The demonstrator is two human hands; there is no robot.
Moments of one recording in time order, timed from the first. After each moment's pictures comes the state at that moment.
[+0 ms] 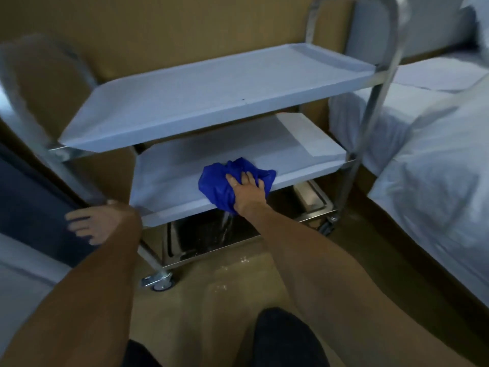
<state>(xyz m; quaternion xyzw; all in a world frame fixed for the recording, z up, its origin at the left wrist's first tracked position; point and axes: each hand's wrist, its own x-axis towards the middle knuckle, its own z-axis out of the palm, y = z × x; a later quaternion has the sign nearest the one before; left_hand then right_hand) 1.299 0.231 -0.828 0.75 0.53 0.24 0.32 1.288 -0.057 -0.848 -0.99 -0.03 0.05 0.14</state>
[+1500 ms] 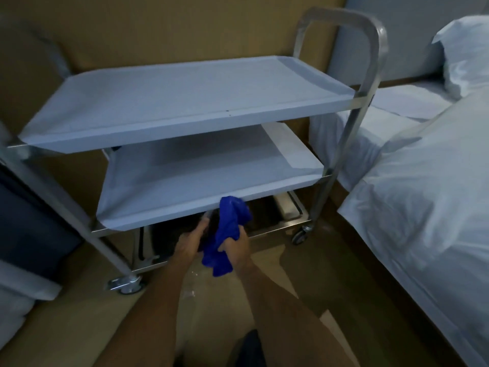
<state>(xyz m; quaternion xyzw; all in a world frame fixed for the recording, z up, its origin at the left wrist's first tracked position) 1.229 0.051 -0.893 0.76 0.23 -0.19 0.58 1.199 -0.081 -0.914 -0.69 0.15 0.10 0.71</state>
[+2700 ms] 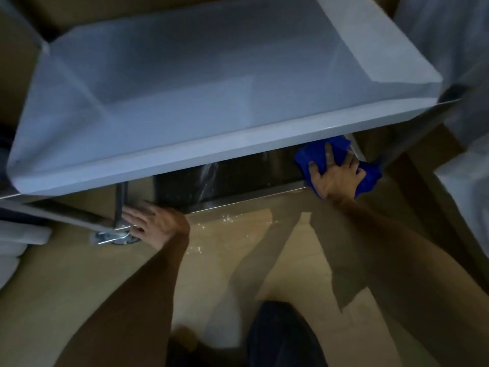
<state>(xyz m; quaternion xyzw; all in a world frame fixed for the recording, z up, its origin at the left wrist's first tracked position) 1.294 0.094 -1.084 0.91 0.39 -0.03 0.09 1.352 -0.281 -1.090 -0.98 0.20 0.05 0.08</state>
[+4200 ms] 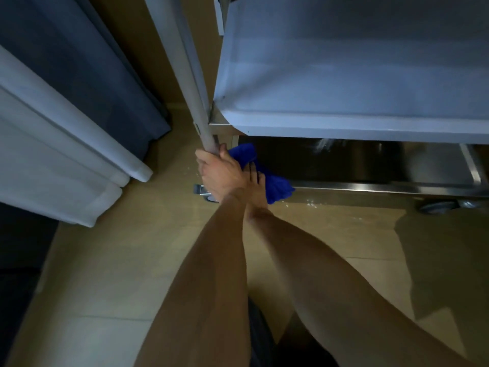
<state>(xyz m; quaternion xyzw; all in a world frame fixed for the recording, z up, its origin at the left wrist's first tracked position) 1.279 0.241 -1.012 0.79 0.45 0.21 0.36 1.259 0.191 -1.081 -0.98 -0.17 0.12 0.05</state>
